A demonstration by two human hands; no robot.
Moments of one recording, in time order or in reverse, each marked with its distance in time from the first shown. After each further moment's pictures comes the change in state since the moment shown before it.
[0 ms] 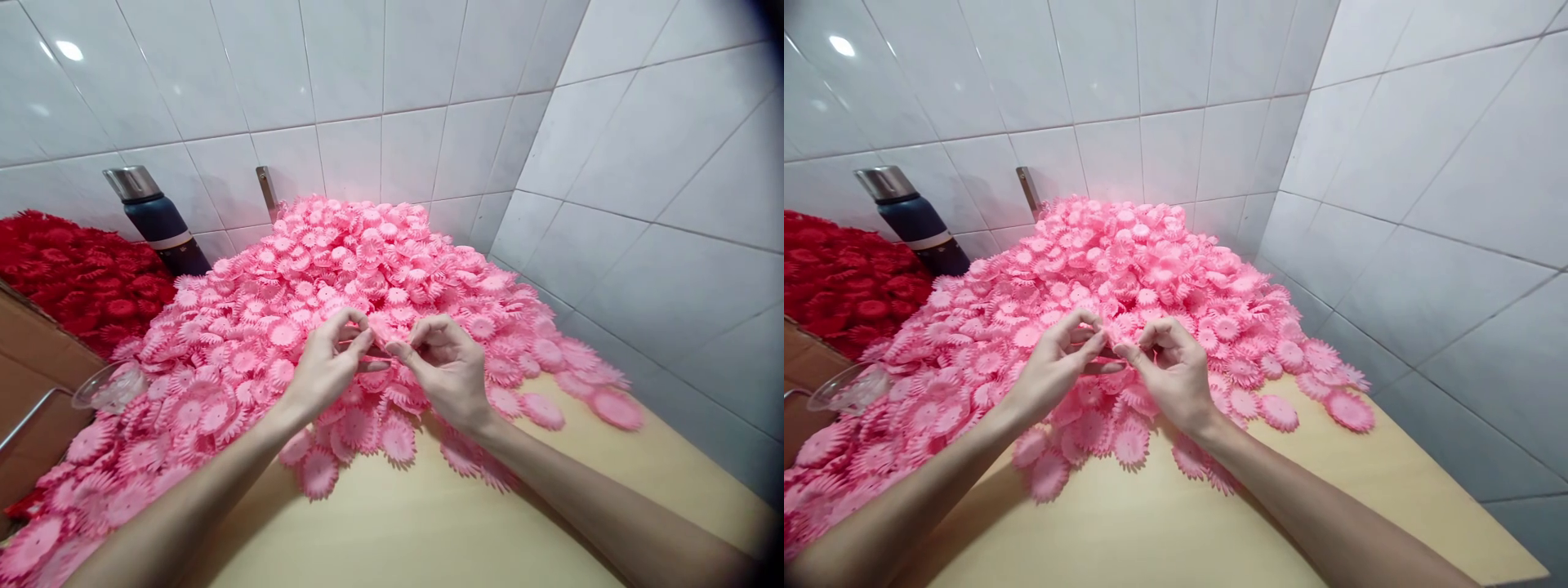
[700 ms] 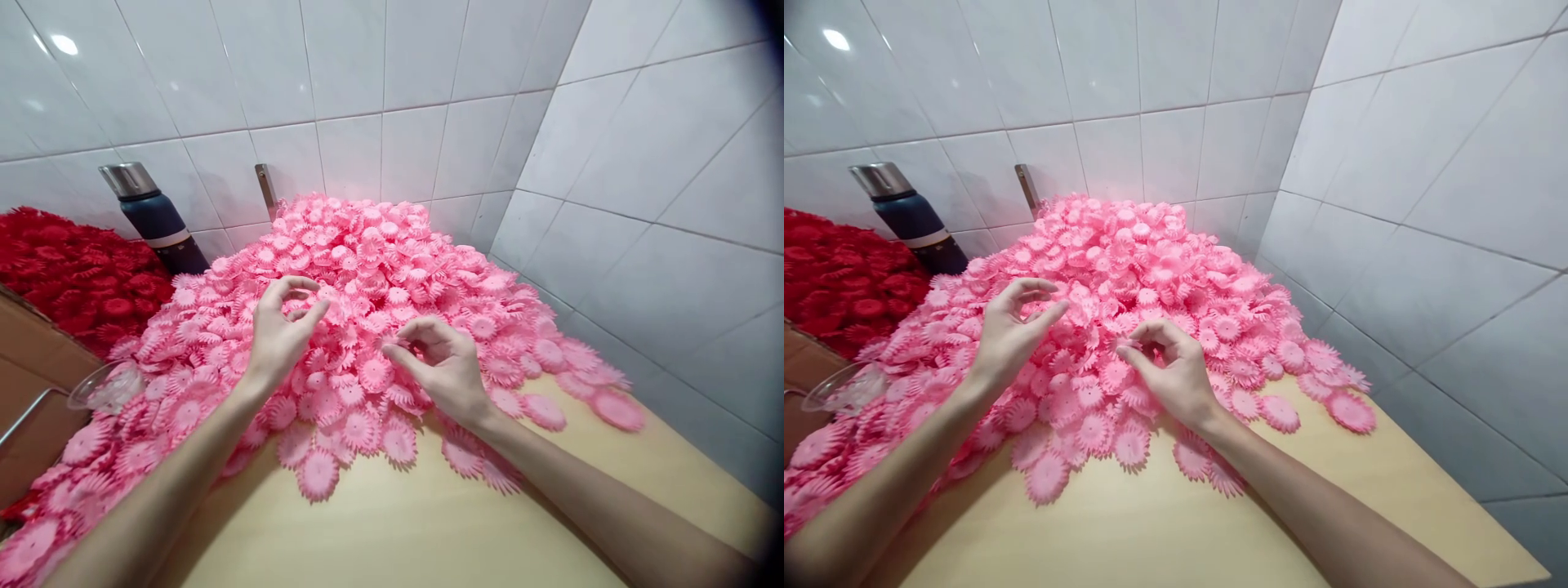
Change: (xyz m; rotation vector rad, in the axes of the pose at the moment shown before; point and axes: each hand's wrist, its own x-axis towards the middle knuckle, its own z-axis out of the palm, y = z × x) left_hand 0.019 0.004 -0.048 0.402 0.450 0.345; right_hand 0.006 0.007 -0.007 -0.022 -0.128 0.048
